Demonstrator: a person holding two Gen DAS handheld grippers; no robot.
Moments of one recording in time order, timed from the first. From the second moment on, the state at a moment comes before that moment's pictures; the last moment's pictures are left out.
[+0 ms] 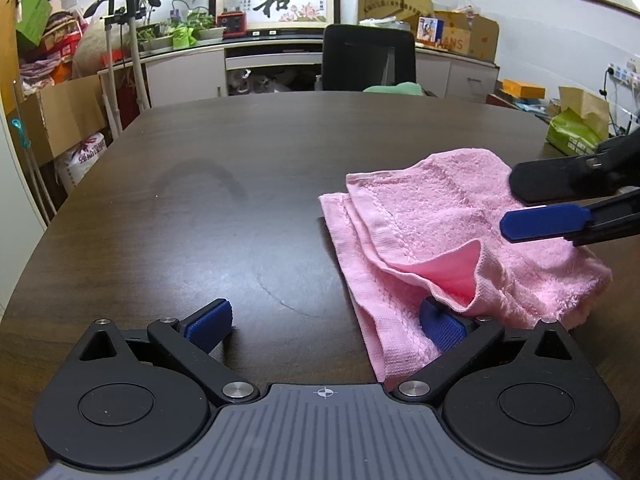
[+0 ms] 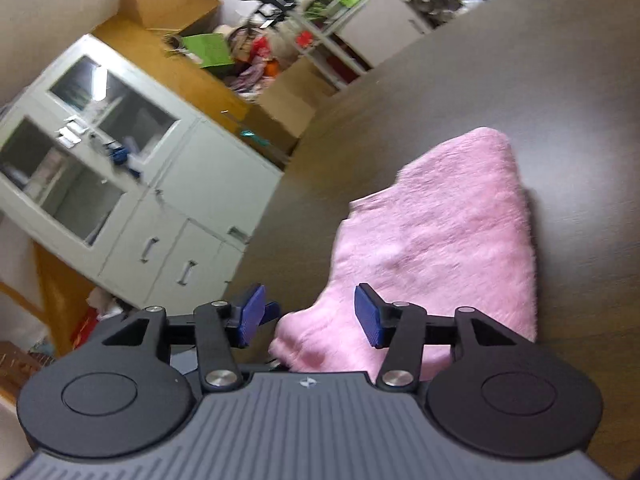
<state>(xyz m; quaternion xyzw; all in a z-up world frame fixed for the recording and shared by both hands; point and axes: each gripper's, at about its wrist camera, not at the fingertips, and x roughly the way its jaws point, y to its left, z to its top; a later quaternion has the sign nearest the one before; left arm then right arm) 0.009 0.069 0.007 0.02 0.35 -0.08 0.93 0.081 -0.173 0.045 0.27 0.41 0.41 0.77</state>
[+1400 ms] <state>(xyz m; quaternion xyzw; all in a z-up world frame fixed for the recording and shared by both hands) -0.002 0.141 0.016 -0.03 0.34 -0.02 0.94 -0.011 -0.028 0.043 -0.19 0.26 0.39 0.86</state>
